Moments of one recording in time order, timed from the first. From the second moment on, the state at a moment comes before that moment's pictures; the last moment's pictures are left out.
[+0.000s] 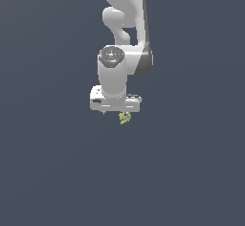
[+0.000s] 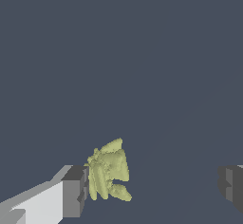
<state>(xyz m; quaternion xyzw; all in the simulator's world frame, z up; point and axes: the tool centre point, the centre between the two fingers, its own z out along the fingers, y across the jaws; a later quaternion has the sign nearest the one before) -0.010 -0.030 0.144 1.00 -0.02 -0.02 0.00</state>
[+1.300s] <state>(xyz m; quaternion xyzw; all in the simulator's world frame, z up) -0.021 -0.024 0.130 1.00 0.01 -0.01 0.00</state>
